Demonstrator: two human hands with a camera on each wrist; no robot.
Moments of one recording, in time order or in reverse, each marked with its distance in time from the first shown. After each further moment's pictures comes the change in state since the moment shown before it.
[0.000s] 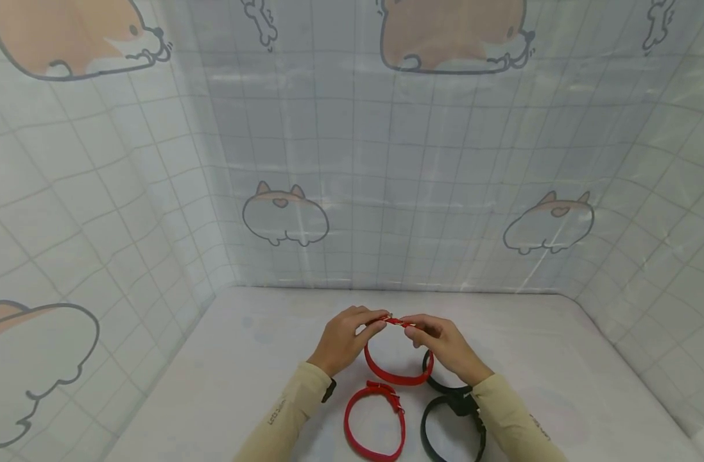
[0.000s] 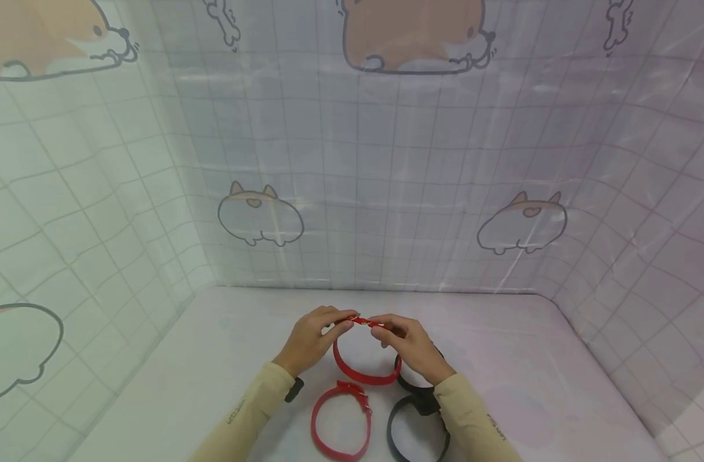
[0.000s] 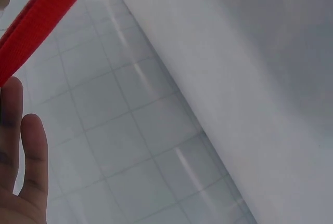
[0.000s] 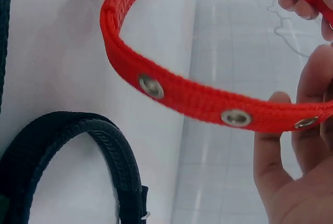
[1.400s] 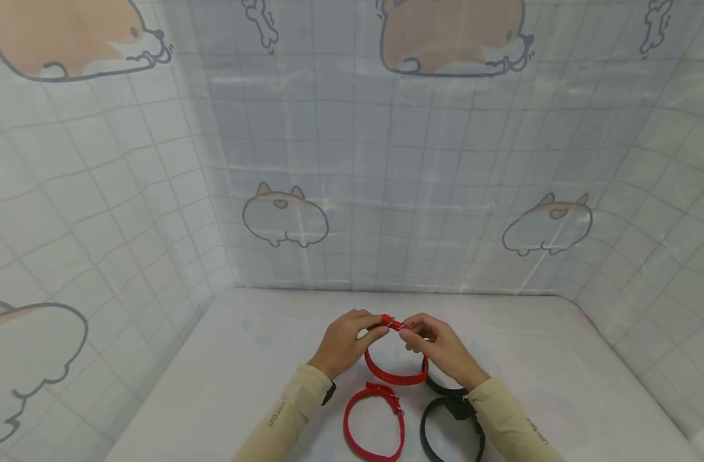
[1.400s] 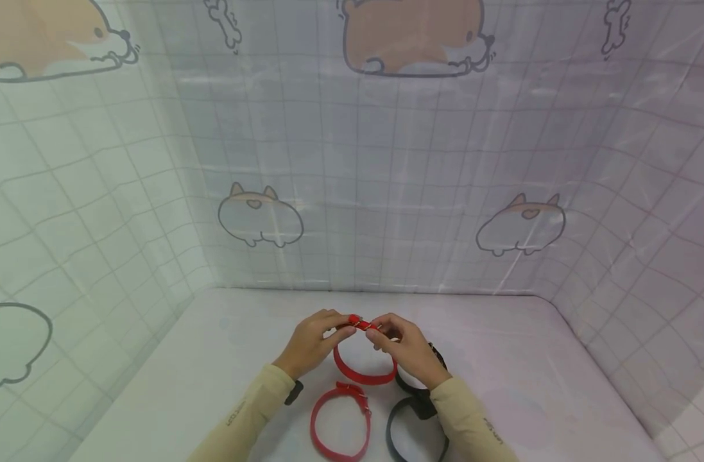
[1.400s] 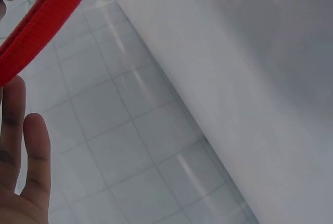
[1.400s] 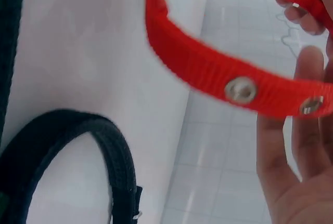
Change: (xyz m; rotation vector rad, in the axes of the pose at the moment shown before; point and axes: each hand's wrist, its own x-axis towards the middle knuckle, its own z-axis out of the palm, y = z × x) left_hand -0.002 0.008 0.003 -0.005 -0.045 -0.026; right_hand -0.003 -0.004 0.006 -0.015 -0.008 -0.047
